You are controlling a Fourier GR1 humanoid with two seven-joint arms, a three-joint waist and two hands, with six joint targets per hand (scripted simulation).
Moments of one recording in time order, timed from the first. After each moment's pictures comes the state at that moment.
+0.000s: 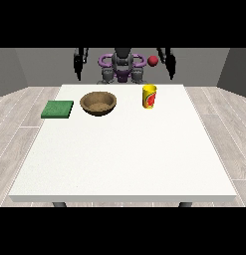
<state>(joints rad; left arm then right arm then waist) 0.01 0.10 0.01 -1.57 -0.02 -0.01 0.00 0.03 -0.09 0.00 -1.59 0.03 0.02 -0.01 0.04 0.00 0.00</state>
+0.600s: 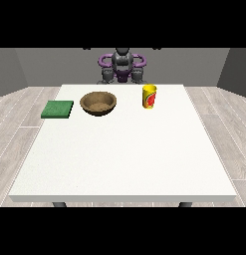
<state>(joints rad) 0.07 0.04 -0.02 -1.77 0.11 0.01 0.31 0.09 -0.07 -0.03 -1.77 -0.07 -0.02 0.30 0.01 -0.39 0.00</state>
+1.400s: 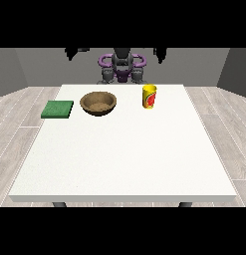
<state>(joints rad) -0.11 0.02 -0.05 -1.80 0.02 0.11 0.14 -0.06 -0.06 -0.09 -1.87 -0.12 -0.02 0.21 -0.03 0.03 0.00</state>
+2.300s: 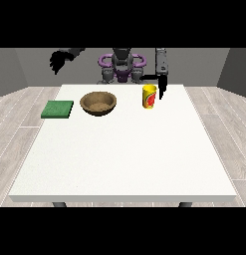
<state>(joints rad) -0.19 0.06 0.08 -1.18 0.00 0.01 -0.39 -0.11 -0.18 -0.25 -1.64 -0.25 0.14 0.02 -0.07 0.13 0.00</state>
